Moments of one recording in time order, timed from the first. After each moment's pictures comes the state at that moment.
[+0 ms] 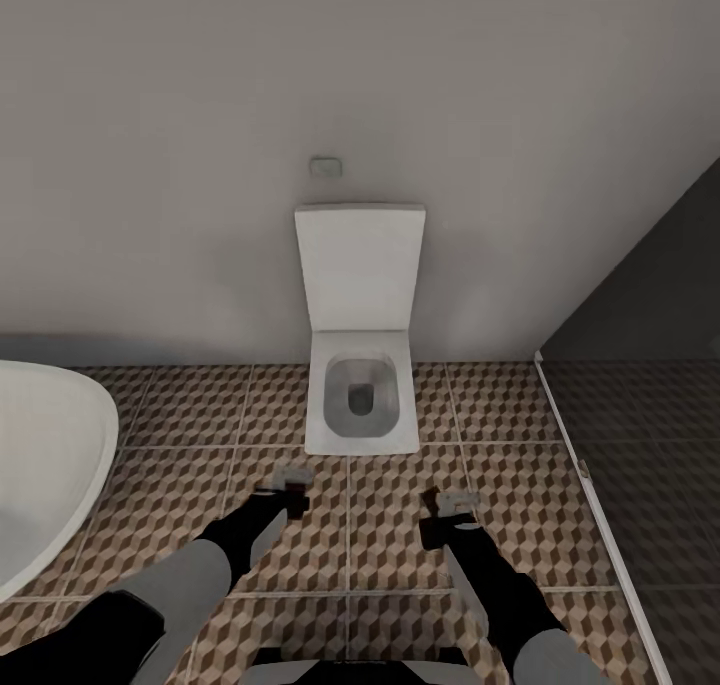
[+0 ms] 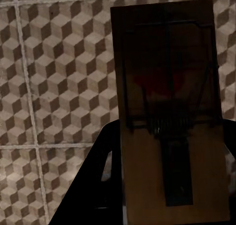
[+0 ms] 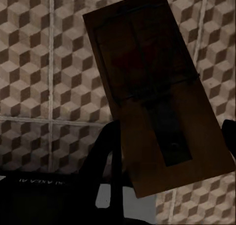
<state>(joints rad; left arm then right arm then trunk) -0.85 -0.10 -0.39 -0.25 0.35 0.24 0.24 -0.53 0.08 0.18 -0.78 -0.06 0.48 -0.16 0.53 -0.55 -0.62</state>
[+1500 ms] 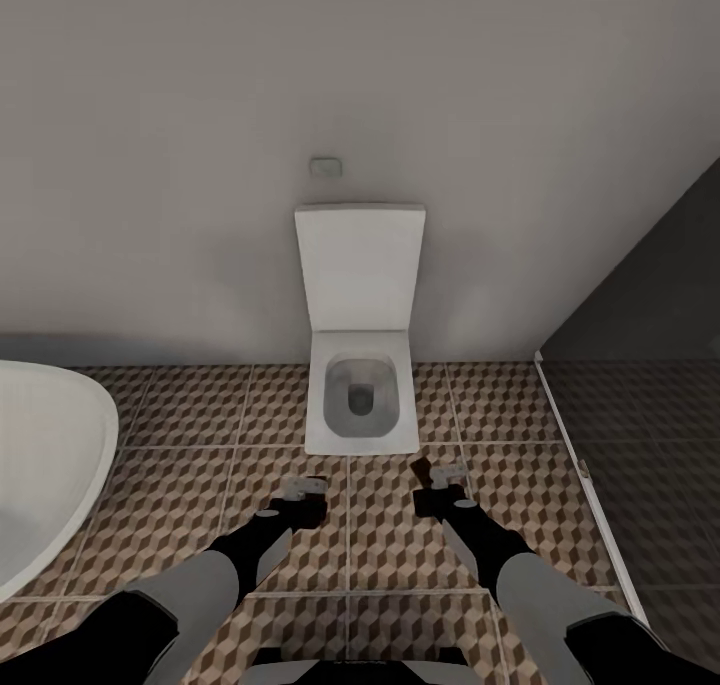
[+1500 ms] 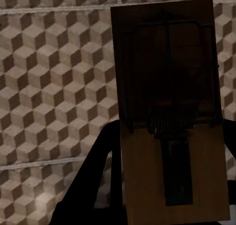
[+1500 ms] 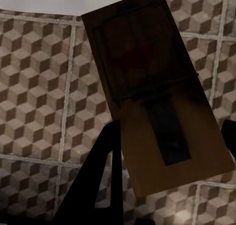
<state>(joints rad) -0.84 -0.14 -0.40 -0.13 0.35 0.04 0.07 -0.80 0.09 0.19 -0.28 -0.06 0.10 -0.04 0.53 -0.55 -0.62</state>
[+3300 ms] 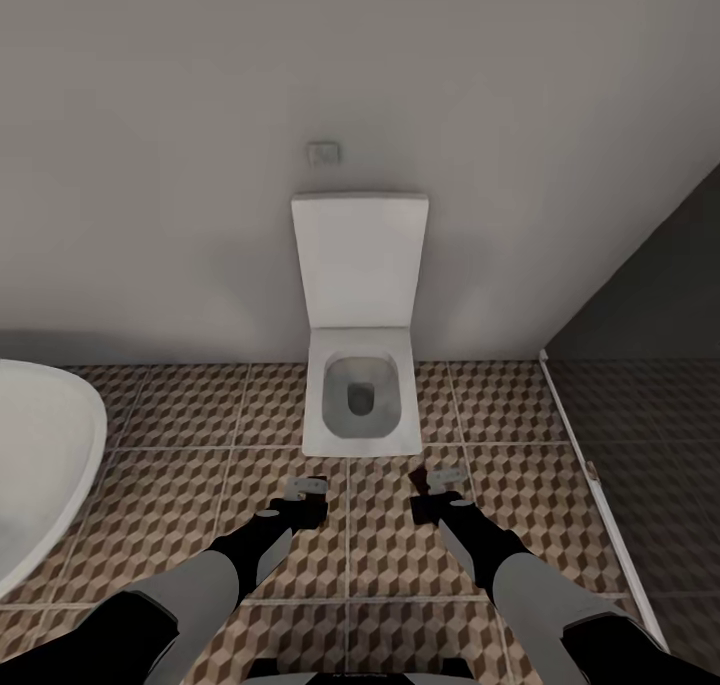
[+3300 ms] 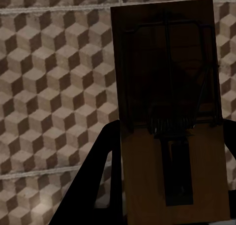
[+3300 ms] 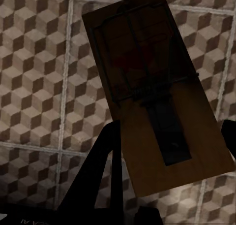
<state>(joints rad) -0.84 -0.14 -0.40 -0.13 0.35 0.04 0.07 -0.80 0.10 0.18 -0.28 -0.07 0.19 -0.04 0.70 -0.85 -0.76</state>
